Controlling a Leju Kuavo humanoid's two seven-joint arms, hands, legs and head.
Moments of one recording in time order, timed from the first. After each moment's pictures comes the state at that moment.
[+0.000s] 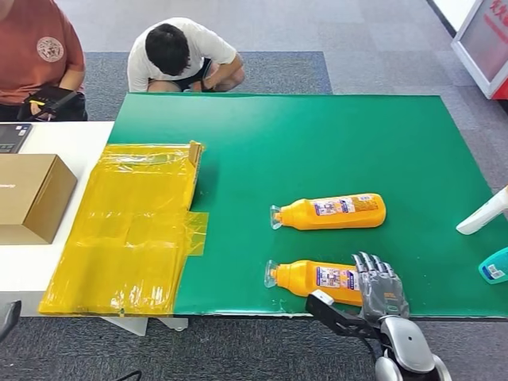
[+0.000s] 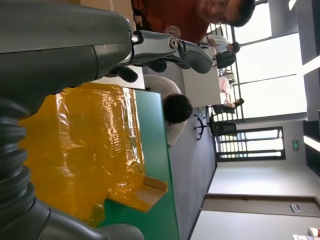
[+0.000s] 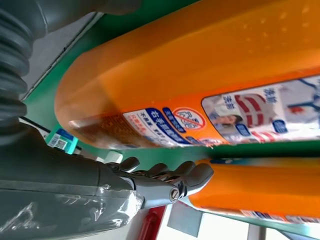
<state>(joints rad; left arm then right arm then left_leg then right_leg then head) 0.26 -0.23 0.48 -2.06 0.14 -0.46 -0.22 0.25 -0.03 -0.01 -1.71 1.49 0.15 0.13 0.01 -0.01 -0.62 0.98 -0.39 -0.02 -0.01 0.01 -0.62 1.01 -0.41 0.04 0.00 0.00</state>
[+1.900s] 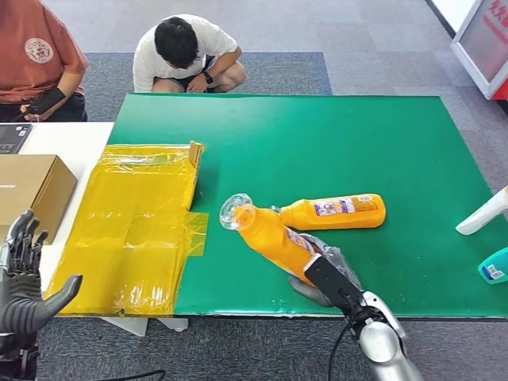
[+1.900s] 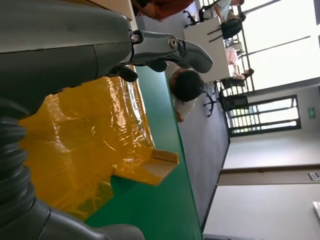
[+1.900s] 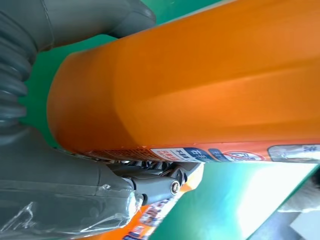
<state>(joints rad) 0.17 -0.13 0.20 -1.90 0.02 -0.29 -0.23 0.08 0.04 0.05 -1.58 0.61 0.19 -0.13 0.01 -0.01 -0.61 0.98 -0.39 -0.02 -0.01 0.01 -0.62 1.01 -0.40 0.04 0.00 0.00</state>
